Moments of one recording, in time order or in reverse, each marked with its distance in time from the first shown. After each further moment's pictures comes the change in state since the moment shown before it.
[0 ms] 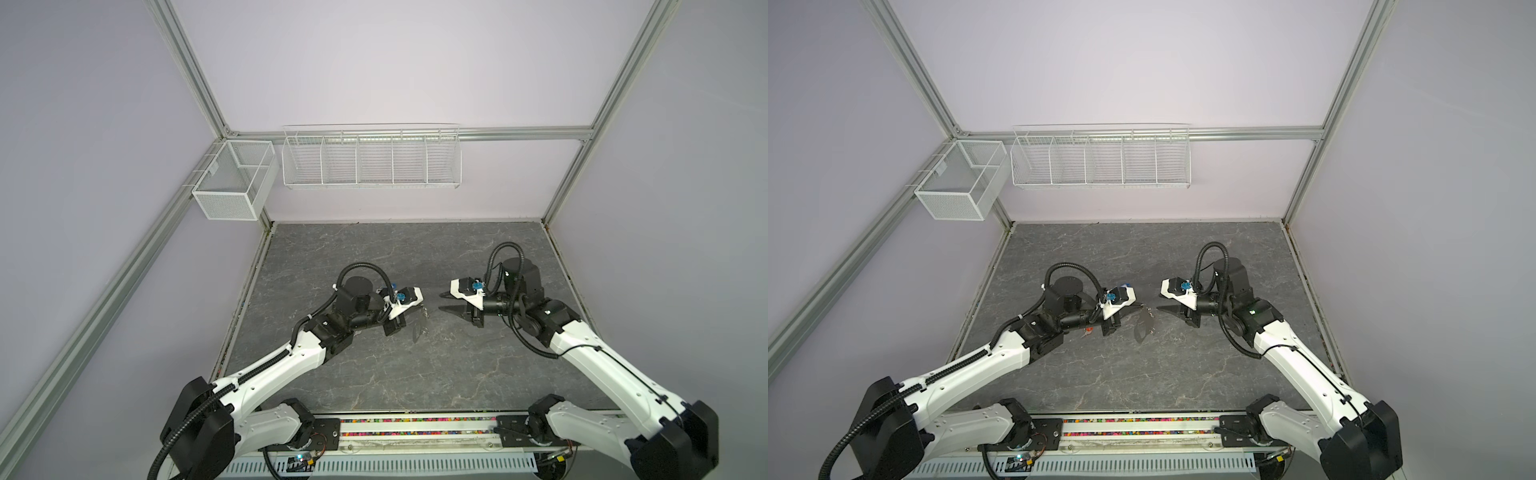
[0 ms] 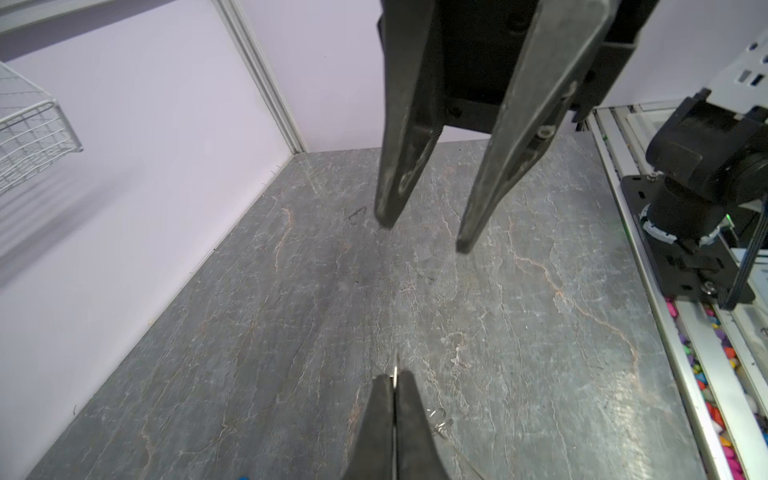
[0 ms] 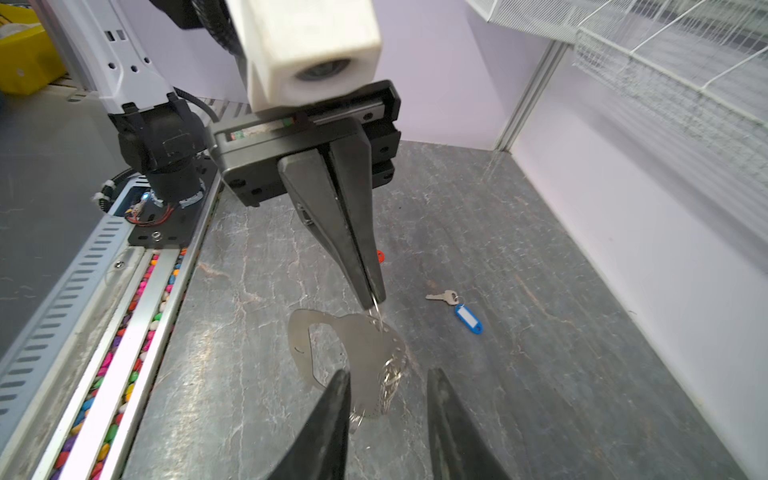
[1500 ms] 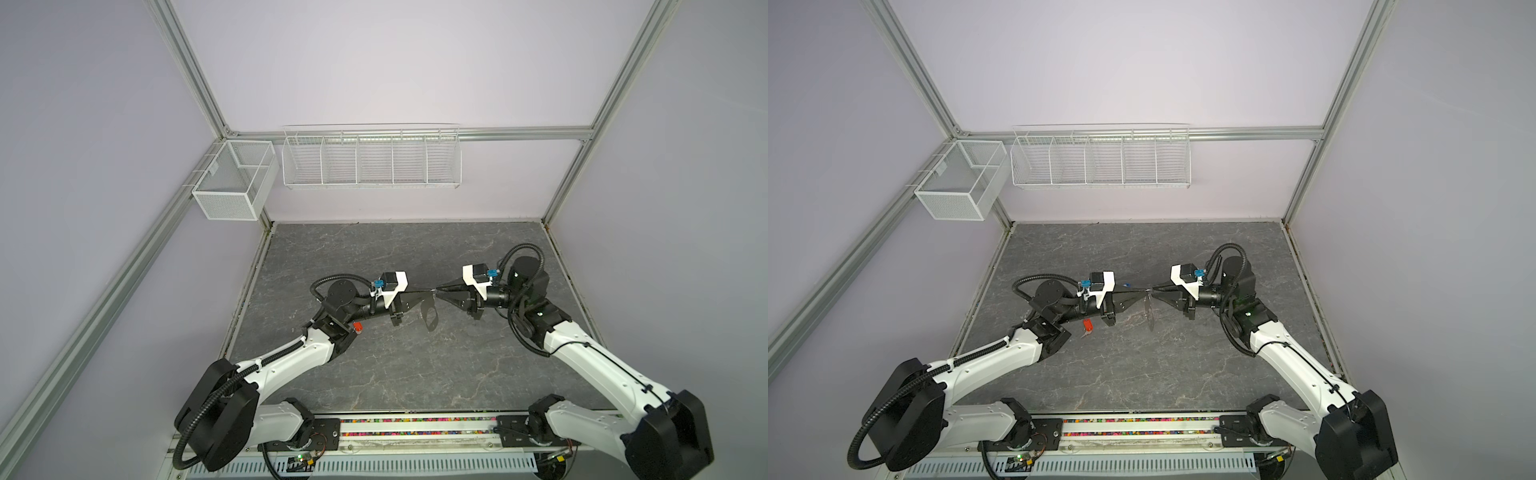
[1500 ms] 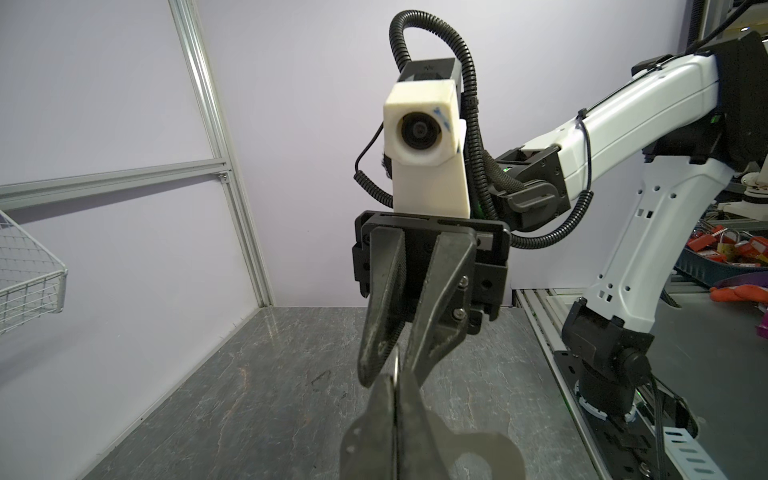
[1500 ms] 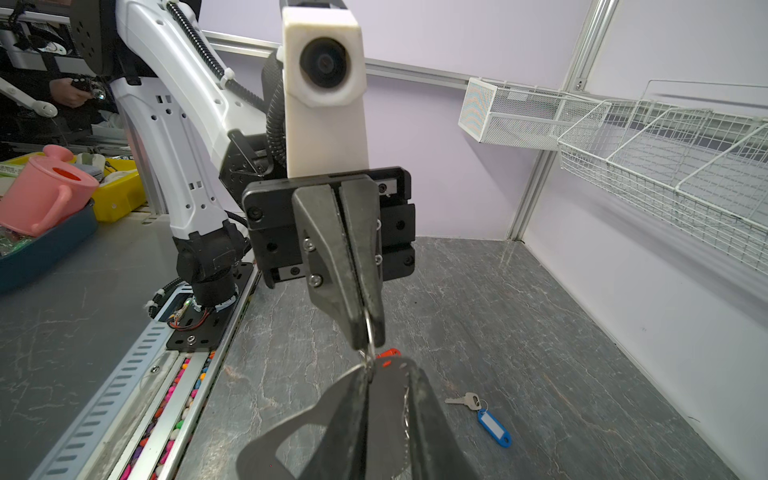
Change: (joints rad) left arm 0.034 0.119 -0.057 0.689 0.257 -0.392; right arm -0.024 0.059 -0.079 0.502 -0.218 0.378
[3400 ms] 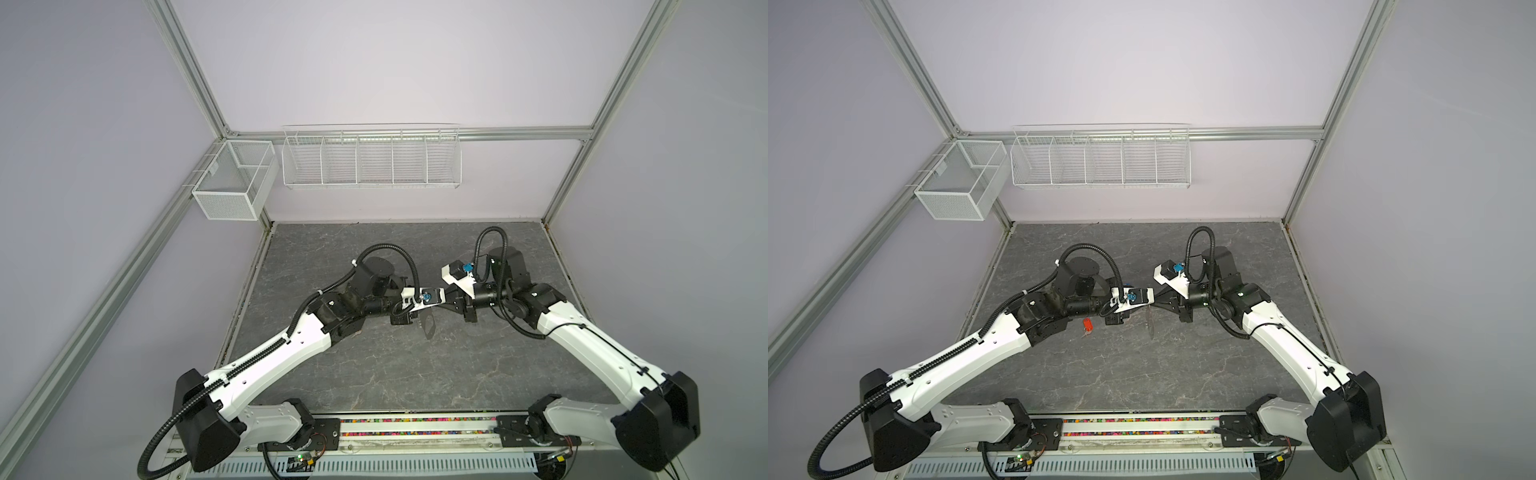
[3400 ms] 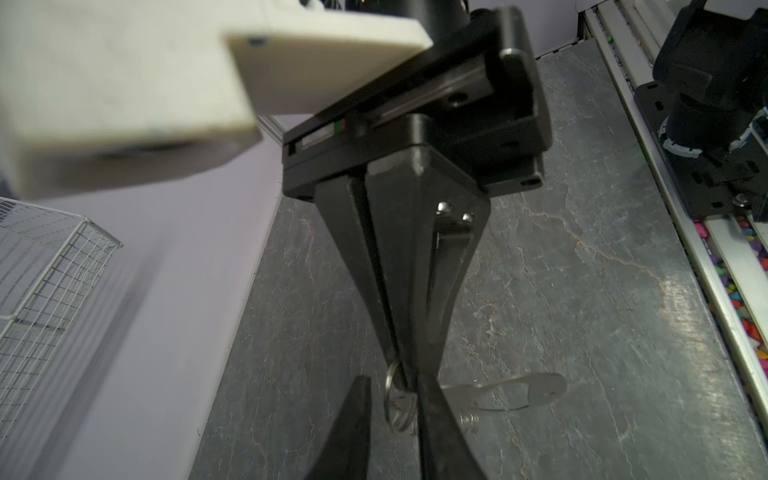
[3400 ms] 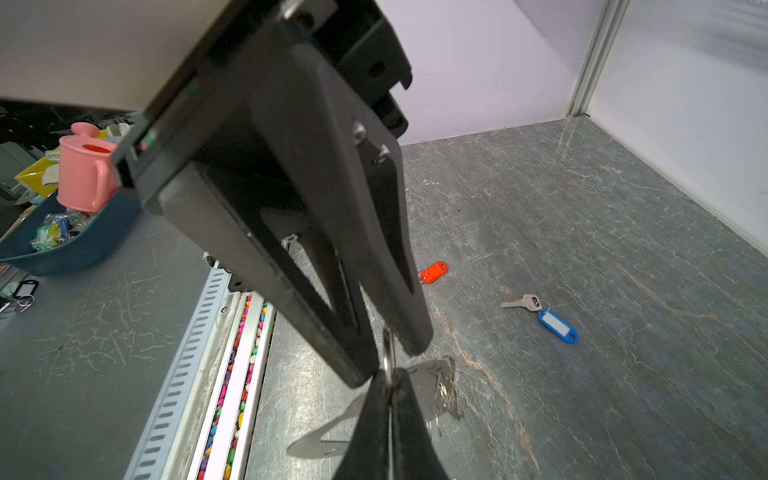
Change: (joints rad) left arm -0.168 -0.023 0.469 -1.214 -0.459 0.750; right arm 0.052 0.114 0.233 -0.636 0.092 -0.199
